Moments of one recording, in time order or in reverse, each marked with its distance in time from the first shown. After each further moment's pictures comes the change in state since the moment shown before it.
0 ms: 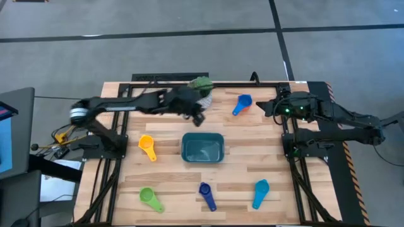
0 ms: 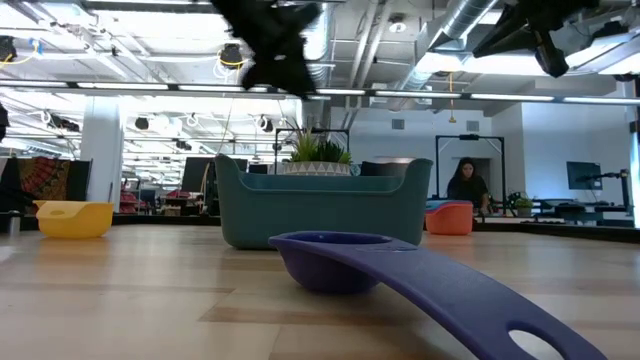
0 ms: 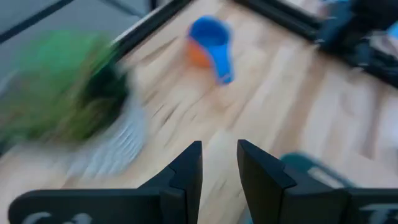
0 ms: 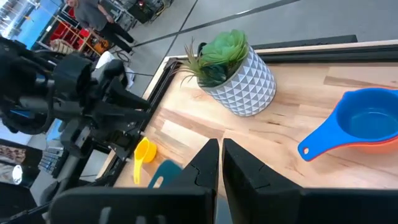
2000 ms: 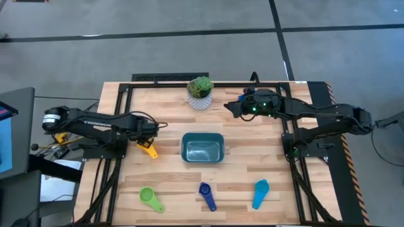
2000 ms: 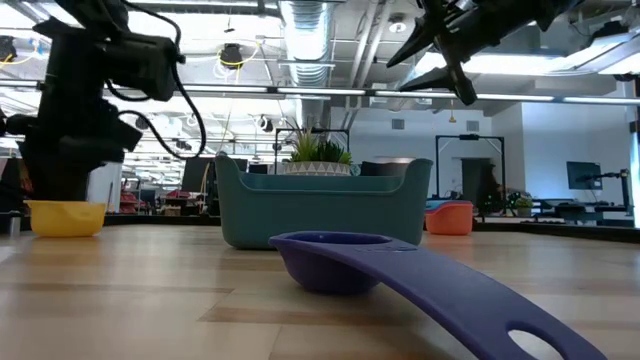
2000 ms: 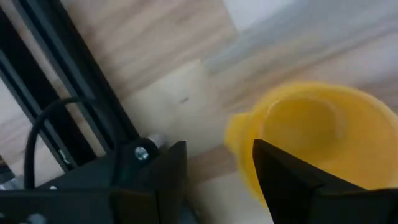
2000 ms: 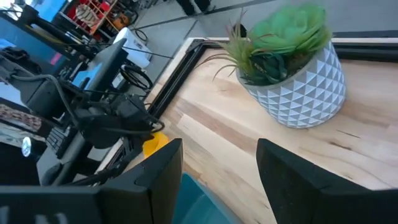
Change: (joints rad) left arm -0.101 -0.330 -0.646 -0.751 0.014 -0.654; right arm -0.048 0.463 0.000 0.499 -0.161 -0.104
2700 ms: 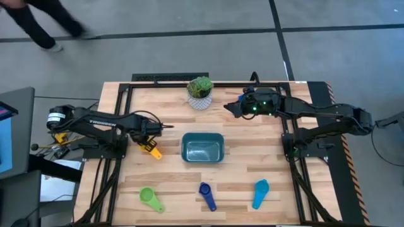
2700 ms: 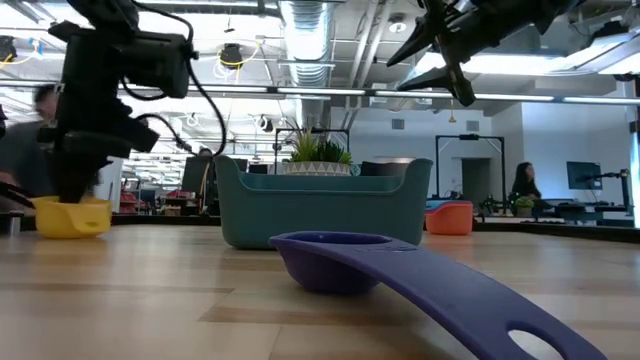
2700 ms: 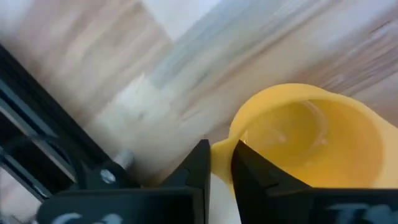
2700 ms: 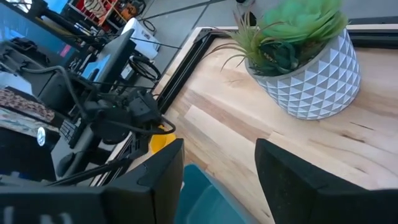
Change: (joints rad) left arm 0.004 0.068 0.034 0.080 0.058 0.183; right arm -0.025 0.000 0.000 -0.002 -0.080 0.005
